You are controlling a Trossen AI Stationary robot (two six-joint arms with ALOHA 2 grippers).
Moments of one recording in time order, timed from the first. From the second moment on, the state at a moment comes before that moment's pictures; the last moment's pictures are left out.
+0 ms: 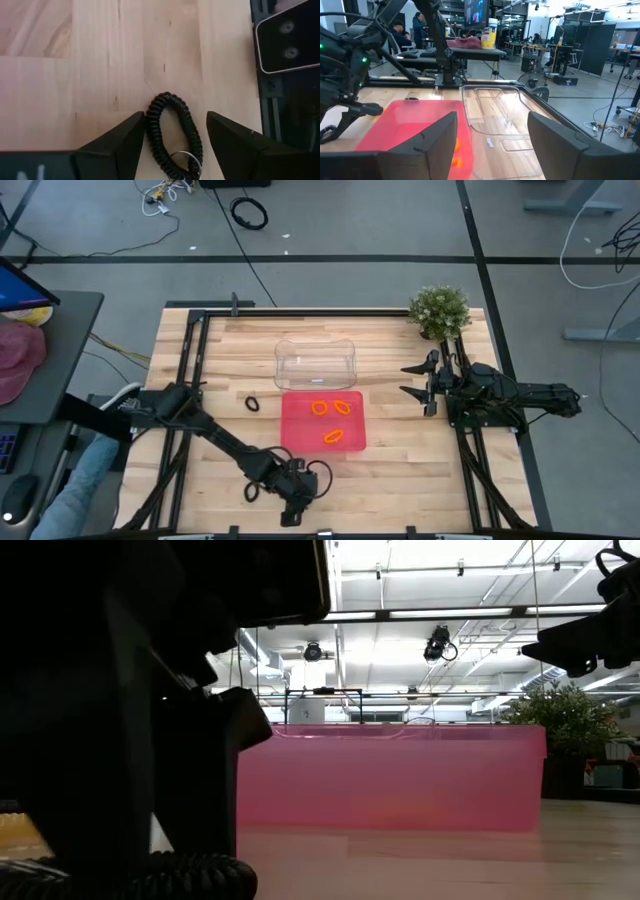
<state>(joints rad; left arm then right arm) -0.58 2.08 1.28 -0.18 -0.02 -0.62 -0.06 0.01 0.04 0.00 0.08 -0.09</state>
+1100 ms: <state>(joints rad) -0.57 2.01 1.41 -0.22 -0.10 -0.39 -0.06 0.01 0.03 0.00 0.08 -0.09</state>
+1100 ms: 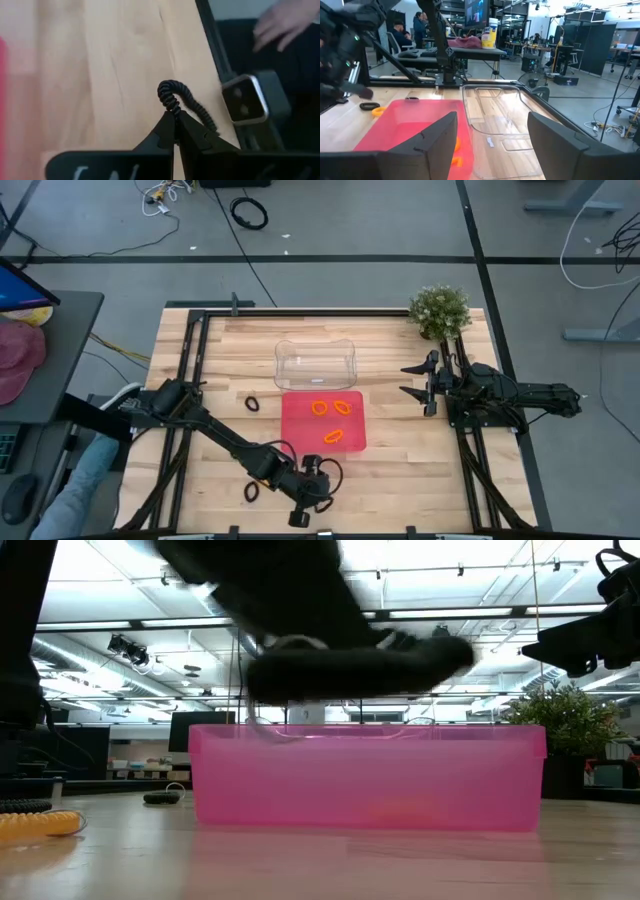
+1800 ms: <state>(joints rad) -0.60 2.00 1.59 -0.51 -0.85 -0.21 -0.06 0.01 0.03 0.00 0.08 -0.09</state>
